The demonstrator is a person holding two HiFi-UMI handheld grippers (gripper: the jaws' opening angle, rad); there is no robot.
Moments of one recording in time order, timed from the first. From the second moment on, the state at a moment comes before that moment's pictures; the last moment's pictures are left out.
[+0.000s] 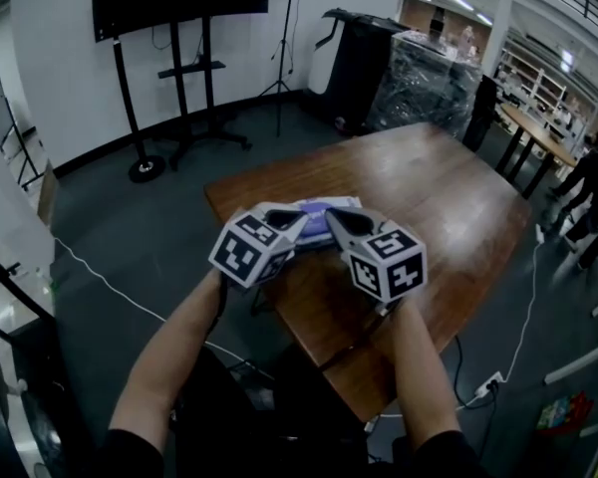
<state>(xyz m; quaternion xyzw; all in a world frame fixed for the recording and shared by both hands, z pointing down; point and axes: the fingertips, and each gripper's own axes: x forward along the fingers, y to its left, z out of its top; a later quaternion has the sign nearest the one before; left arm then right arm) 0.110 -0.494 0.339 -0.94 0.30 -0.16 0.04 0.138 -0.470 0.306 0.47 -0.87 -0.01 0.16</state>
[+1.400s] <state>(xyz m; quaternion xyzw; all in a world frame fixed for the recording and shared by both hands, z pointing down) 0.075 -0.256 0.302 -0.94 0.35 -0.03 0.04 0.098 -0.232 0.289 0.50 -0.86 -0.05 -0.01</state>
